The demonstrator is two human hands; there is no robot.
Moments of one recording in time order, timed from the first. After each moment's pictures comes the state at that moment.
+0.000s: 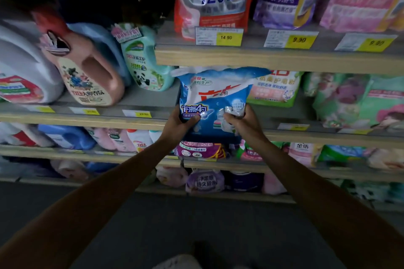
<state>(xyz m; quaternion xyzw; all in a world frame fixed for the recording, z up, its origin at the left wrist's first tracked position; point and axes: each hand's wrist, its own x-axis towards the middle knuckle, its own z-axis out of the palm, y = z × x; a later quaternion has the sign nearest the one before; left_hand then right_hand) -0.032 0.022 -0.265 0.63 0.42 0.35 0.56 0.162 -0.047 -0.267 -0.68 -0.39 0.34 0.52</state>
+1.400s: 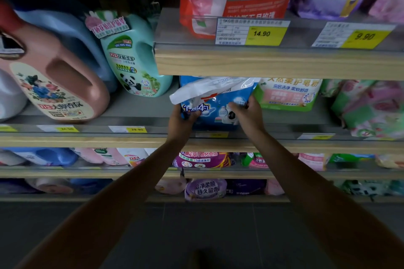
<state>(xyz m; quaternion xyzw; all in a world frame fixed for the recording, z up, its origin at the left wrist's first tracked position) -0.003 0.118 -0.325 0.61 0.46 0.39 0.51 0.162 0.050 -0.292 -0.72 -0.34 0.27 0.54</state>
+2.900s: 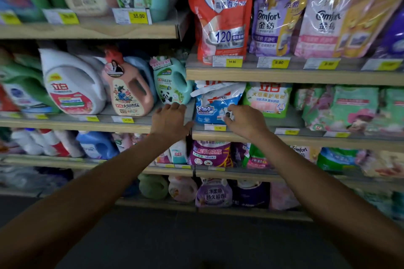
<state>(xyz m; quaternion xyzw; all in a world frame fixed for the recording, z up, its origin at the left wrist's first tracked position) -0.126 -0.070 -0.140 0.86 0.49 0.11 -0.06 0.079 -0.131 -0.149 -0.74 -0.65 -0.06 0.17</state>
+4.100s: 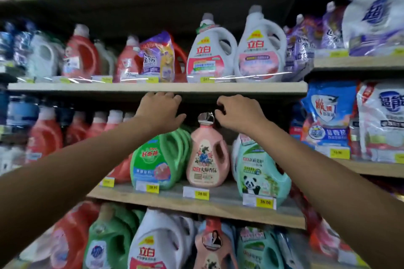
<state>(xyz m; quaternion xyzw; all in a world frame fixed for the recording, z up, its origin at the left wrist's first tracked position) -0.464 0.083 0.273 0.72 0.48 0.28 -0.41 -0.260 0.043 0.280 -0.57 -0.67 -0.39 0.28</state>
